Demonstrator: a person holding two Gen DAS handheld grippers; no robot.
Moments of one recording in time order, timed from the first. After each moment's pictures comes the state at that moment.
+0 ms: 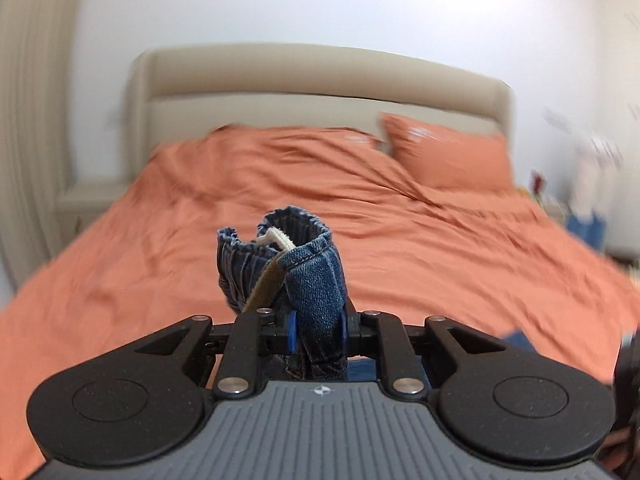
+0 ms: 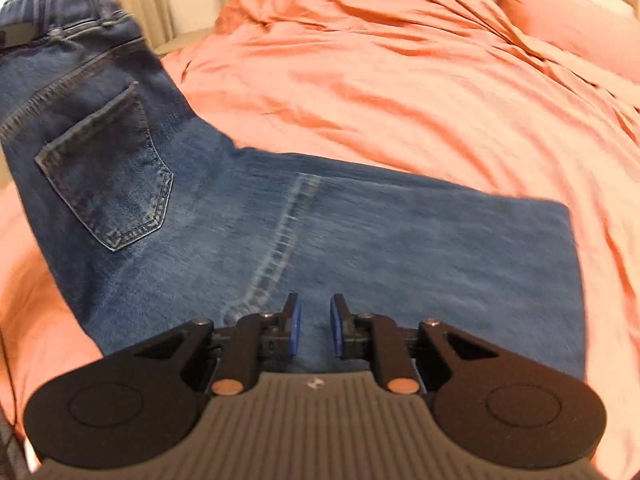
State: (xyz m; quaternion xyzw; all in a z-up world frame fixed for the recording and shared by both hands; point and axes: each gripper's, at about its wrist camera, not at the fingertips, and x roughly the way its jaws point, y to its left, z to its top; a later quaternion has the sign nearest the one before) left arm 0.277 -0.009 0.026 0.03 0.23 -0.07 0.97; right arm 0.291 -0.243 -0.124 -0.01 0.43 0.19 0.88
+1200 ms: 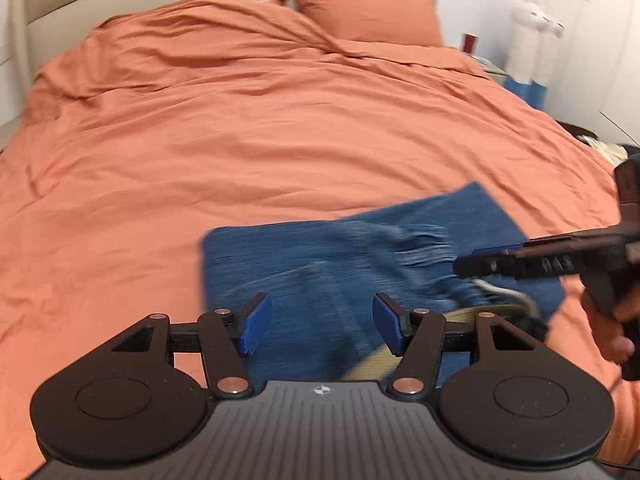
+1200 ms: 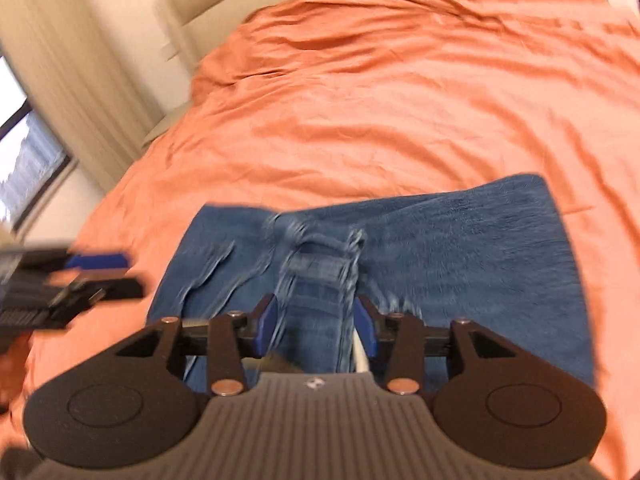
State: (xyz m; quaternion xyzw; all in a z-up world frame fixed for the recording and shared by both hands) left arm 0.335 -0.020 -0.076 0.06 0.41 -0.18 0.89; right arm 0.334 -0.307 -0.137 0.17 0.41 0.18 0.88
